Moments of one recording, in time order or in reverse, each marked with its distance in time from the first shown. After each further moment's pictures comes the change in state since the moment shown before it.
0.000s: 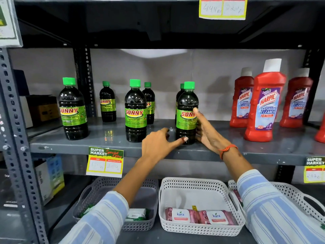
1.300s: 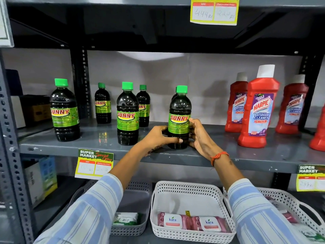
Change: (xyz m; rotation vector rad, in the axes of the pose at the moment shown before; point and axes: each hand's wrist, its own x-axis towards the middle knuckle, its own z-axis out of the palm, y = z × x) left_hand 0.039 0.007 0.002 -0.798 -0.430 -0.013; right_hand 0.000 0.000 0.000 0.018 0.077 0.037
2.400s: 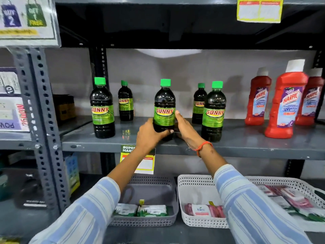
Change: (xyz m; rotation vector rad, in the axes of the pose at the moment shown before) left_hand -0.055 -0.048 -0.105 0.387 0.460 -0.050; right_hand 0.030 0.023 0.146 -0.345 0.042 -0.069
